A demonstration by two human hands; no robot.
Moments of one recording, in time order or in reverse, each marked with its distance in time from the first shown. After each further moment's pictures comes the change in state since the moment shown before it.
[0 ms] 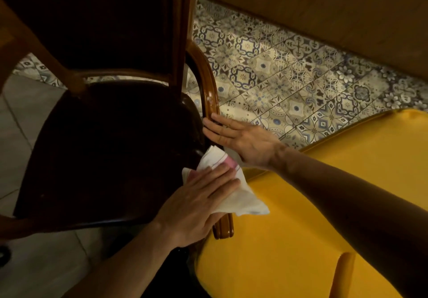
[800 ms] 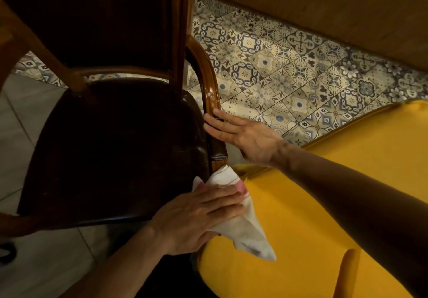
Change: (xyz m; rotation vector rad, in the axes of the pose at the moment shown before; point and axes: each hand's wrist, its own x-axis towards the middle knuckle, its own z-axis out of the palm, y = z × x) left_hand -0.015 -0.004 0.005 0.060 -0.082 0.253; right_hand -0.001 -0.002 -0.004 0.041 -0.035 0.032
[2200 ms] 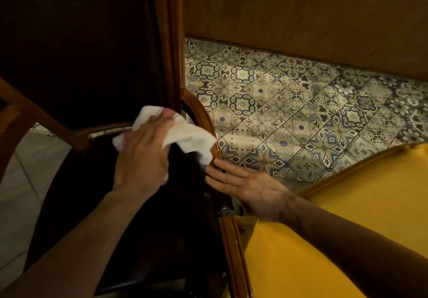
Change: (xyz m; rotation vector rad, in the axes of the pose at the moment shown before) left_hand 0.038 -0.138 -0.137 0.058 0.575 -0.684; right_hand -0.002 -0.004 -0.004 0.193 0.005 0.066
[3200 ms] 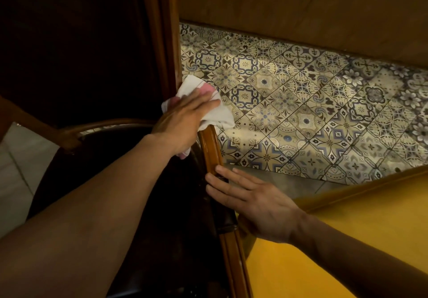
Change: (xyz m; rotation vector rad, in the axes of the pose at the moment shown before) left_hand 0.118 -0.001 0.076 0.049 -0.354 0.217; right_hand 0.005 0.009 0.027 0.053 0.163 -0.057
